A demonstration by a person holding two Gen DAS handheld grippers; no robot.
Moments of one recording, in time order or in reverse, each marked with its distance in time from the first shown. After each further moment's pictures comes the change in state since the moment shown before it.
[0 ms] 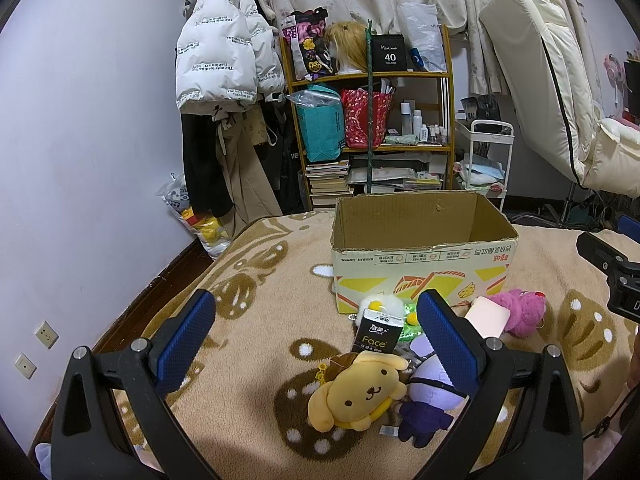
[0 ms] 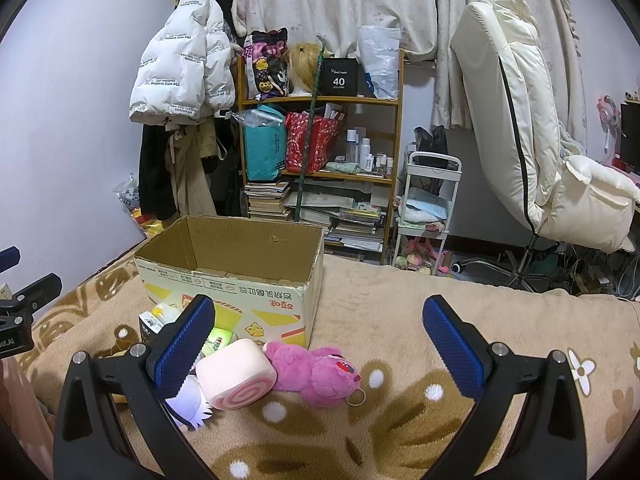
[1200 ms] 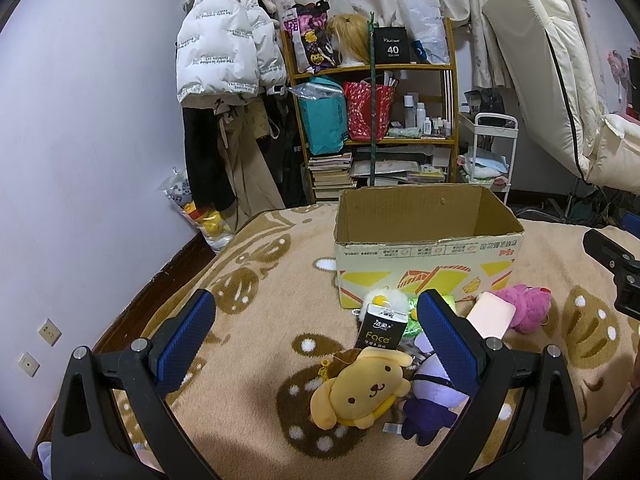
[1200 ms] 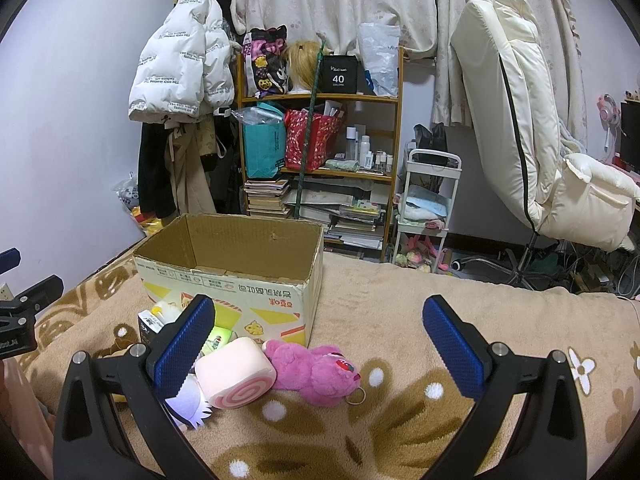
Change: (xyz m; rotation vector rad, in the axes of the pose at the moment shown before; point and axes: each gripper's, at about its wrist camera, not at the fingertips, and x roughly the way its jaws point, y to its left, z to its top) left arm 0.012 0.004 -0.016 0.000 0.028 0.007; right arm 0.002 0.000 -0.003 0.001 0.003 0.002
